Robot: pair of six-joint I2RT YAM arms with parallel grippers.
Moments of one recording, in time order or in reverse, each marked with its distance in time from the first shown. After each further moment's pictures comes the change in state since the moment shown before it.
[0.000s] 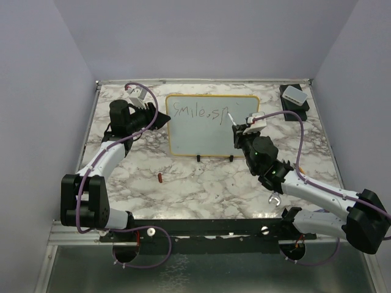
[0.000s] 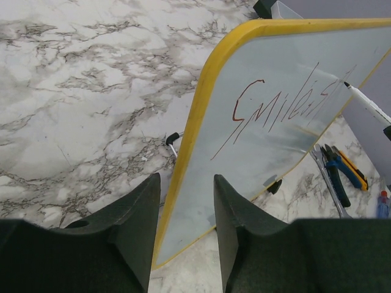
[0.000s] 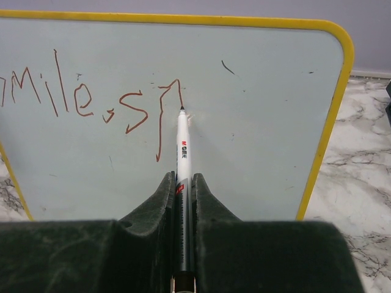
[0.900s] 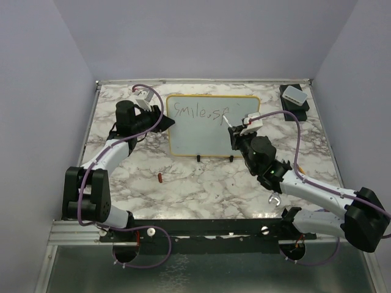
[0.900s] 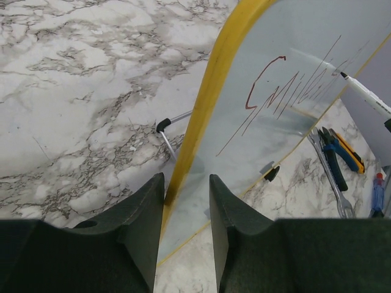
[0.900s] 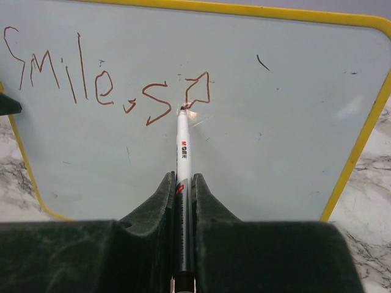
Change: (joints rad) left arm -0.041 0.058 0.000 0.005 0.027 0.005; right arm 0.000 0.021 -0.002 0.000 -0.072 0.002
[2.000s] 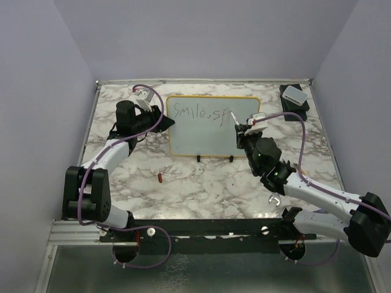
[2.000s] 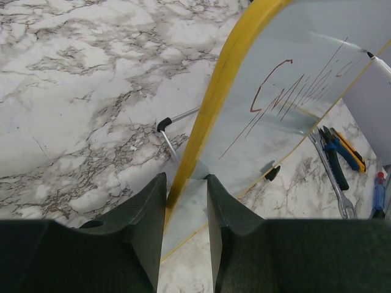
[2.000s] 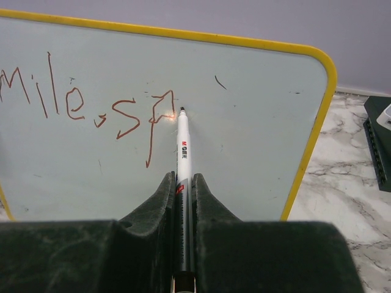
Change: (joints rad) left arm 0.000 0.006 0.000 0.000 0.000 0.004; right arm 0.000 -0.056 -0.016 0.012 0.066 -0.084
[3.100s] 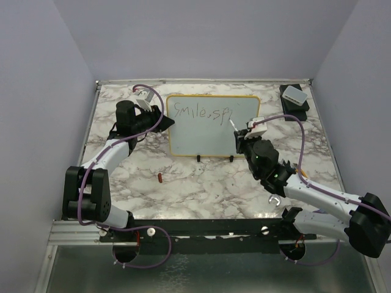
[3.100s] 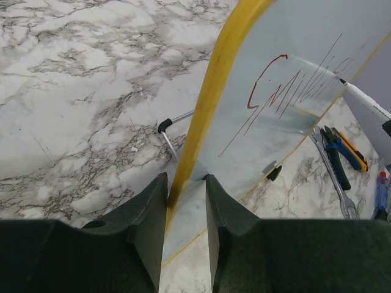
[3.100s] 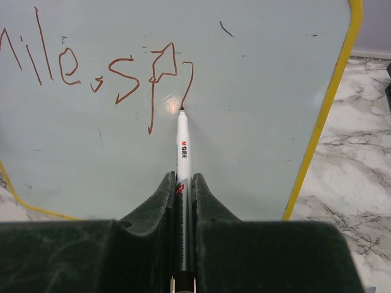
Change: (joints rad) left arm 0.000 0.000 0.000 0.003 0.000 0.007; right arm 0.000 -0.009 -0.036 -0.069 -0.005 0.108
